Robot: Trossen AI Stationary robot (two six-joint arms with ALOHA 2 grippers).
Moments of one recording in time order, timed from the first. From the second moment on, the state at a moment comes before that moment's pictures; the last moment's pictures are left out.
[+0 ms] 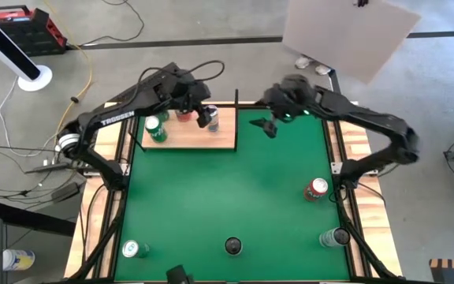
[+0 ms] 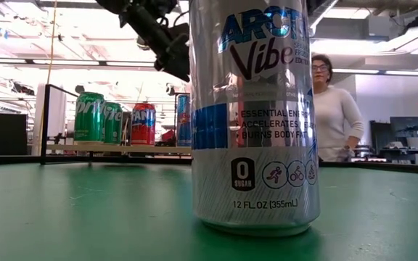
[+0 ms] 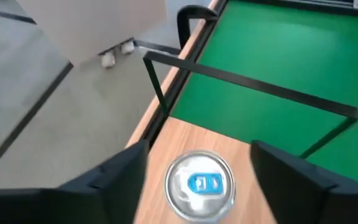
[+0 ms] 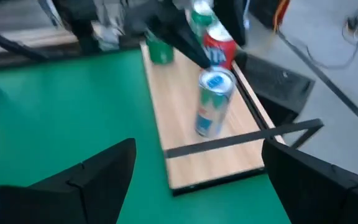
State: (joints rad) left arm 0.58 1.52 1.33 -0.35 0.02 0.17; right arm -0.43 1.33 1.33 -0.52 -0.15 -0.10
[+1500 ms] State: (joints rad) left arm 0.61 1.67 1.35 -0.39 0.07 0.20; right arm -0.34 1.20 1.12 -0.41 -0.15 0.10
